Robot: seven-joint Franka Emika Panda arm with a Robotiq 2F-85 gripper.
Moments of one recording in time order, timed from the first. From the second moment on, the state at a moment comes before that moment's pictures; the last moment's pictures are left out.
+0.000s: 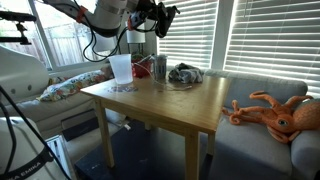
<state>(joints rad) -0.99 -0.64 0.96 -2.42 -0.45 3.31 0.76</state>
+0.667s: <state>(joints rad) -0.92 -0.71 0.97 -2.50 0.01 3.31 0.44</state>
